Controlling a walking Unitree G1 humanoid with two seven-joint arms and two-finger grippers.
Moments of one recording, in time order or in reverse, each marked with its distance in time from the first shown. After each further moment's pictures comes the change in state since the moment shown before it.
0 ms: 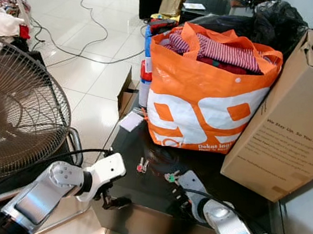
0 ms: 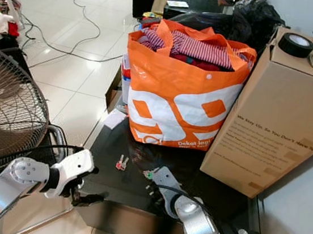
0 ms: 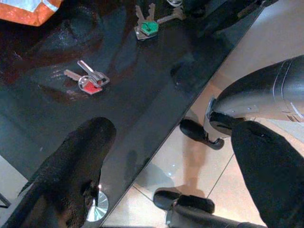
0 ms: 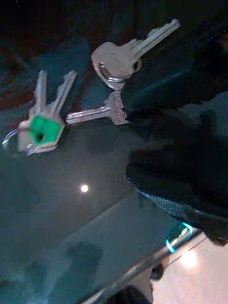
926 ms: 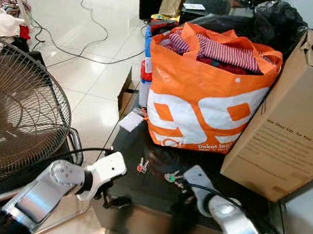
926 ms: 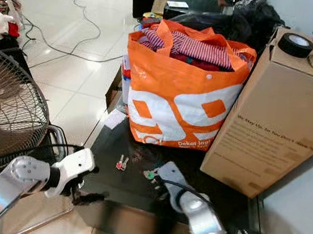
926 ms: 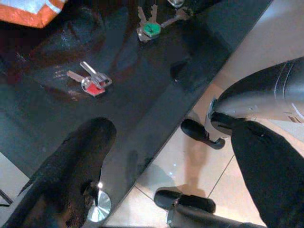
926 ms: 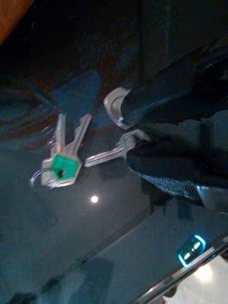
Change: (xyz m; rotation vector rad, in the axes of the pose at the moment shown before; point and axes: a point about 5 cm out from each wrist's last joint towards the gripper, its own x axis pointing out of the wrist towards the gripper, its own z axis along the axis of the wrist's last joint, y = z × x) left arm 0.000 0.002 0.004 0.003 0.002 -0.003; right arm -0.011 -0.017 0.004 0.003 -0.041 -0.039
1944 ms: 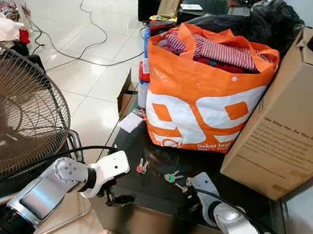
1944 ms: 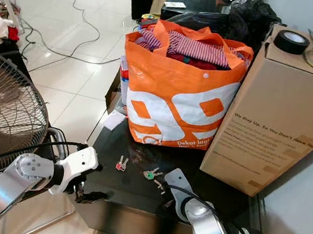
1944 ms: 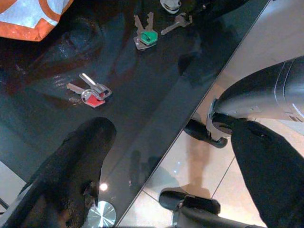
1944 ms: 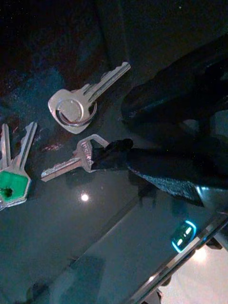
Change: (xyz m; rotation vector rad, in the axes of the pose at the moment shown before) left arm 0.004 0.002 0.004 0.023 -0.006 -0.015; right arm -0.002 0.002 -0.018 0.097 0.075 -0.030
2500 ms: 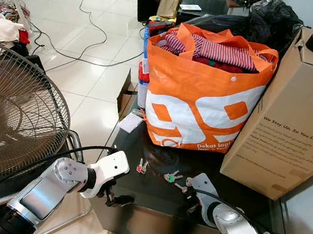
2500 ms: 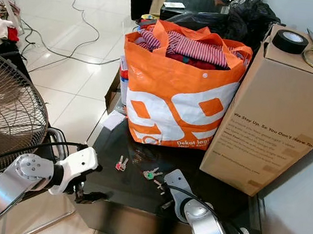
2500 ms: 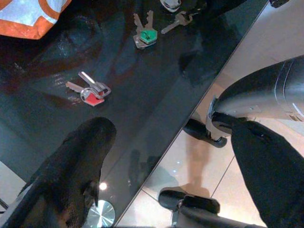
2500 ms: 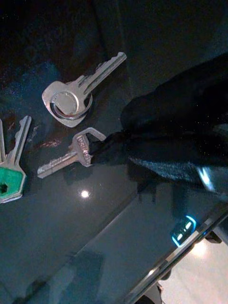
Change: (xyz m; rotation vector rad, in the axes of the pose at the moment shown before) left arm 0.001 0.000 -0.001 -0.005 0.002 -0.001; right arm 0.002 0.002 -0.001 0.014 0.002 0.010
